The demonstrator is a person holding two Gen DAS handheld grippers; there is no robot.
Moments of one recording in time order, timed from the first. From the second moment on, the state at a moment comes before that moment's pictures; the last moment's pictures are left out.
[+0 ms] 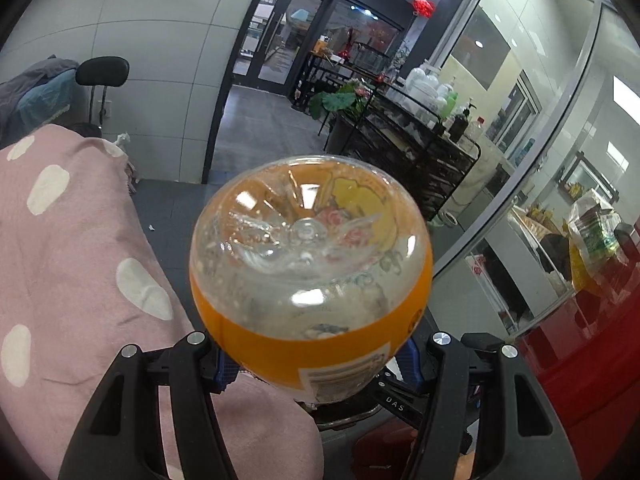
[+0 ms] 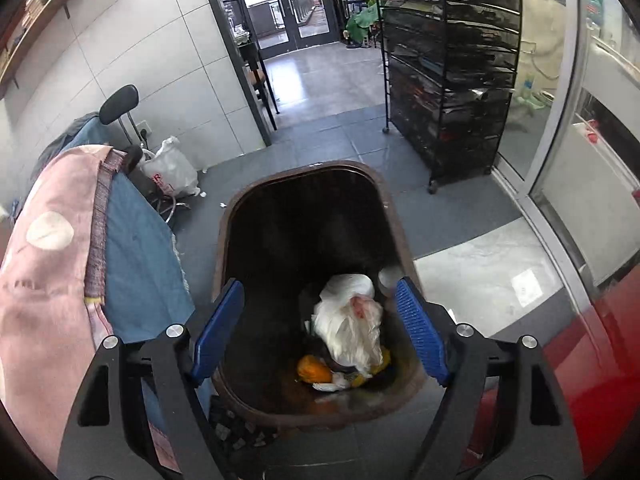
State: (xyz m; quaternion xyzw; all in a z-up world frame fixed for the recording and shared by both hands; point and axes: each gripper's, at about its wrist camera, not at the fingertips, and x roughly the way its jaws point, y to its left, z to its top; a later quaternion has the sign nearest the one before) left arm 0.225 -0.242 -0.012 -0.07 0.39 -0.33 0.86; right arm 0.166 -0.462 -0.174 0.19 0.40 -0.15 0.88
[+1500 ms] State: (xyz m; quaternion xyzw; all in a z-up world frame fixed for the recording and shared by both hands) left arm 0.138 -0.194 -0.002 0.04 0.27 -0.29 0.92; right arm 0.085 -0.406 -0.095 0.13 0.30 -0.21 0.92
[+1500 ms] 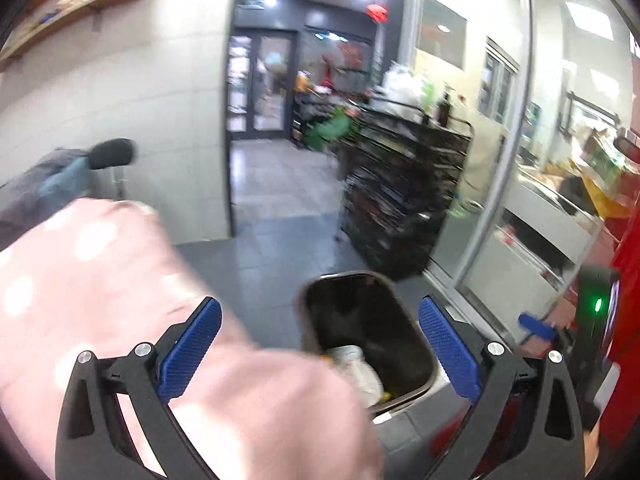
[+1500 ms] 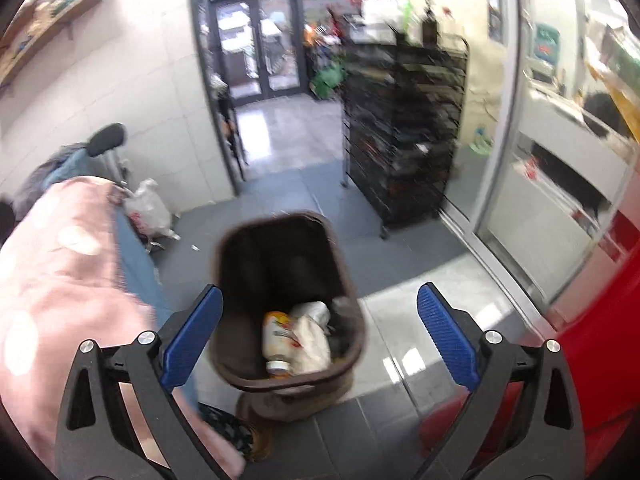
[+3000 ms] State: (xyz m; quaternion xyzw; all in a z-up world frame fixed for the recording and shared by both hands) left arm 0.048 -0.042 -0.008 0.00 0.23 -0.06 0.97; right arm 0.039 -0.246 -0.045 0.04 0.20 -0.08 0.98
